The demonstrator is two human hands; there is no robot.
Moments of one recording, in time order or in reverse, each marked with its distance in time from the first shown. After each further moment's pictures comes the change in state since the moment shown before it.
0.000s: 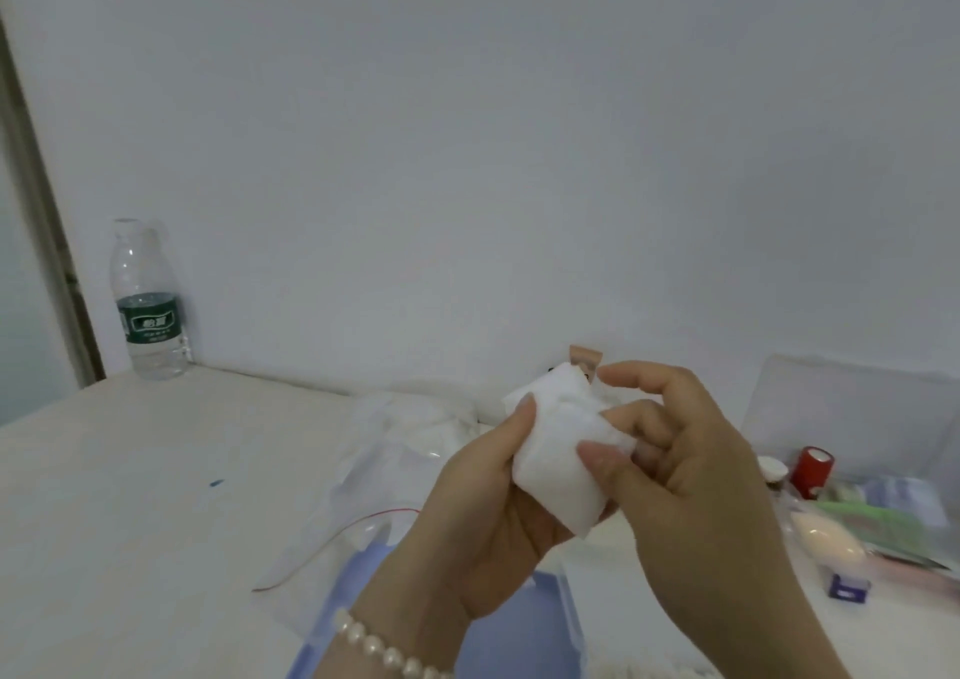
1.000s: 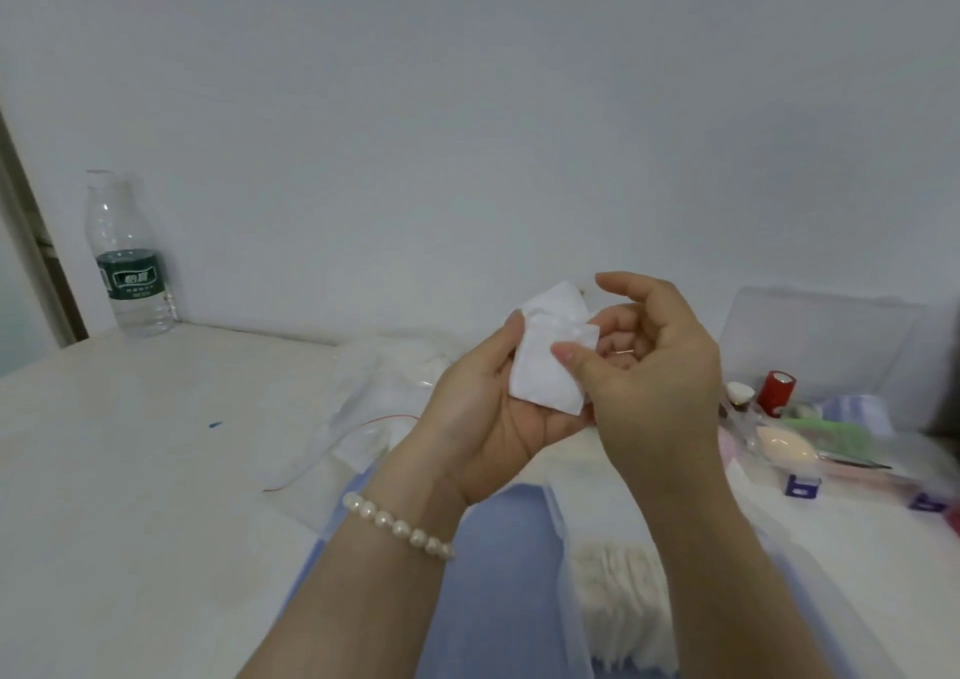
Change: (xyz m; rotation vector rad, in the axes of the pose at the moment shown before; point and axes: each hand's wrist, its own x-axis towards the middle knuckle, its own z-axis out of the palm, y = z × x) left_hand 0.000 -0.005 0.001 -0.037 -0.097 -0.005; right_hand 0.000 0.008 0.012 0.020 0.247 -0.068
